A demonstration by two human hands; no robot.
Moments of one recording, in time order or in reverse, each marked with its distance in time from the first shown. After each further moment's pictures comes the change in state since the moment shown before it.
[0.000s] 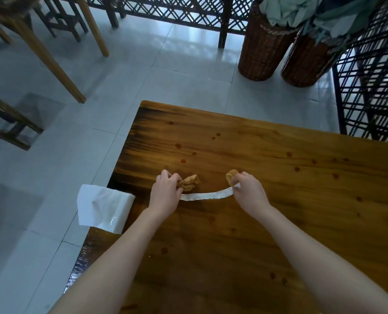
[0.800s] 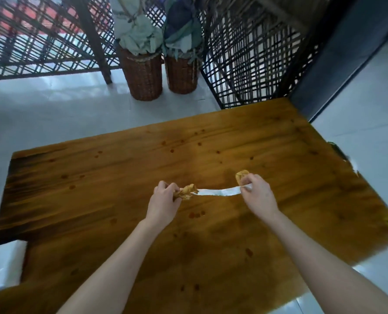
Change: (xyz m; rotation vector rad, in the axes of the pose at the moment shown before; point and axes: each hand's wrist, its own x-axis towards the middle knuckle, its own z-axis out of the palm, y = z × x) left_hand -0.113 0.225 0.078 -0.030 -0.220 0.534; right_hand -0.231 0.222 -0.128 0.188 0.384 0.497
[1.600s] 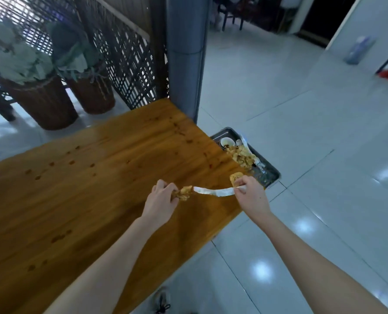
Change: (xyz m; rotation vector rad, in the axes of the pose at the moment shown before) left_hand -0.032 0.341 0.180 0.099 -0.149 0.372; right_hand -0.094 0.315 -0.216 0.087 0.189 0.261
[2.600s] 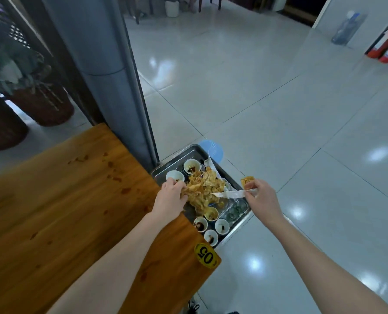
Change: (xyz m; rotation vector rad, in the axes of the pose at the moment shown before) left_hand 0.295 0.163 0.110 -0.018 -0.111 0.069; right_hand 0.246 0.182 -0.099 0.047 0.029 0.130
